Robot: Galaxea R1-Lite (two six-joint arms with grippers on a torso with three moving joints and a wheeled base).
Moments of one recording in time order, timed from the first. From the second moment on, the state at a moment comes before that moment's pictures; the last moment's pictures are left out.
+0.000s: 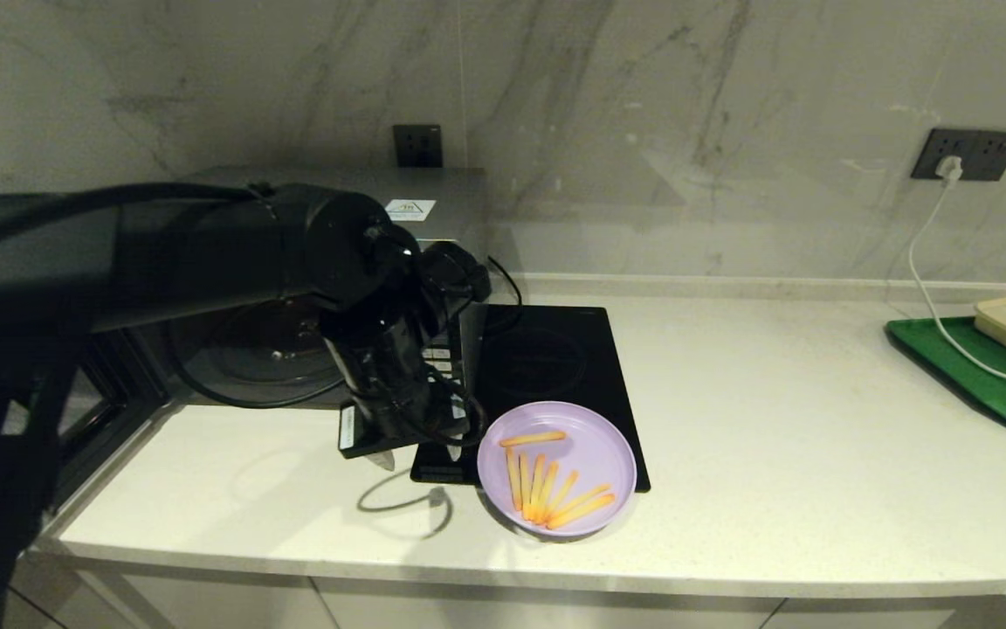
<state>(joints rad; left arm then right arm) -0.64 2.14 -1.95 1.12 0.13 -0.82 0.00 0.00 -0.06 0.14 -0.04 0.09</state>
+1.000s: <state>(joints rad) -0.67 2.31 -1.96 1.01 0.19 -0.84 0.00 0.00 -0.06 0.14 -0.04 0.09</state>
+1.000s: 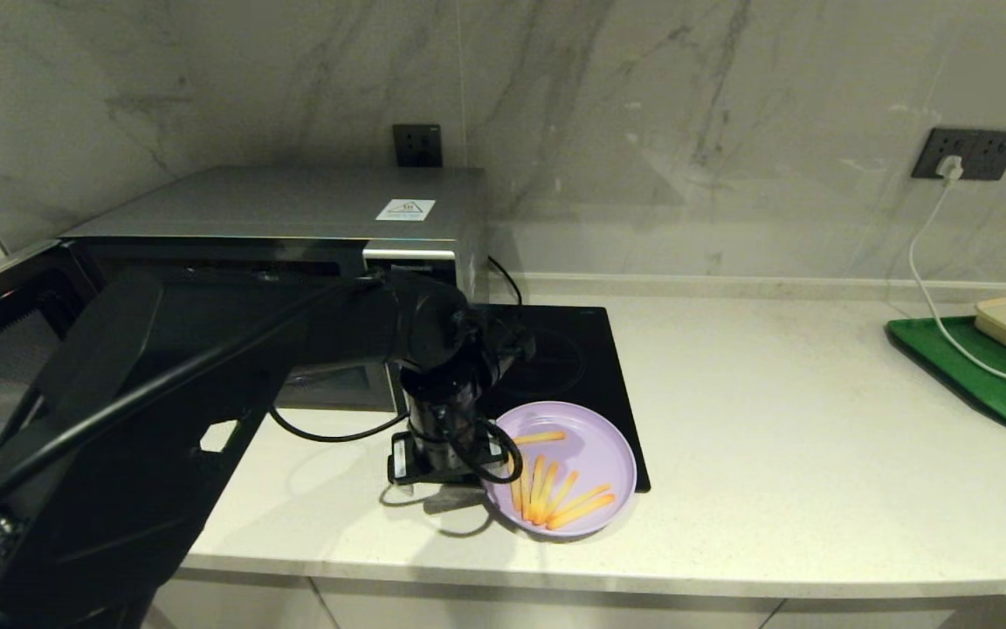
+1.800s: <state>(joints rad) -0.70 2.36 -1.96 0.92 0.21 -0.76 0.00 0.00 -0.06 0.14 -0.04 0.09</state>
